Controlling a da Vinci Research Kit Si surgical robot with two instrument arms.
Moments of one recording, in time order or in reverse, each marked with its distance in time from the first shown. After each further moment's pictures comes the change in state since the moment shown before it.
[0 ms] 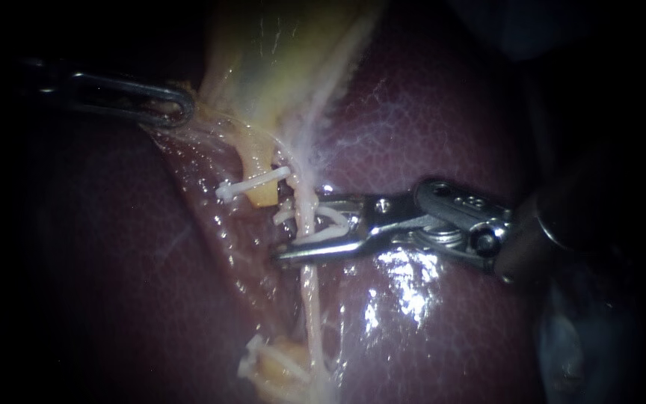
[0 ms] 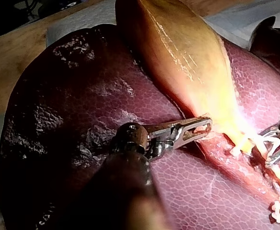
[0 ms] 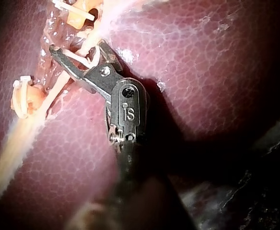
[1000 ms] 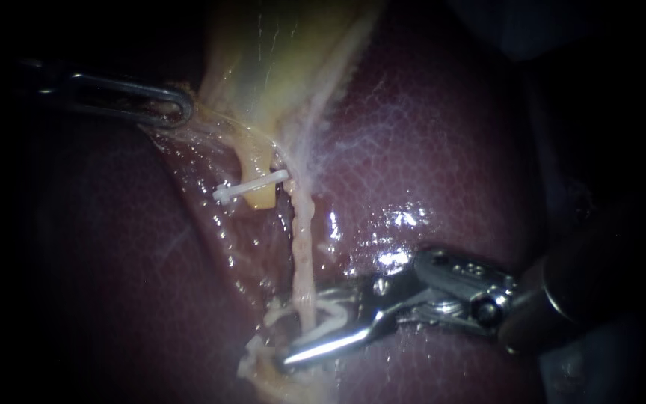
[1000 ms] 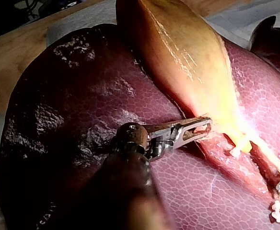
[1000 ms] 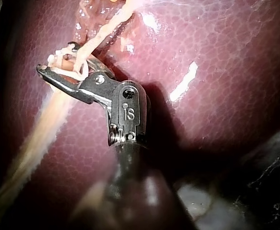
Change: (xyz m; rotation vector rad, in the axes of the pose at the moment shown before) right arm -0.005 -0.009 0.001 0.415 -0.092 0.139; left arm 0.000 0.000 0.000 0.000 0.001 0.000
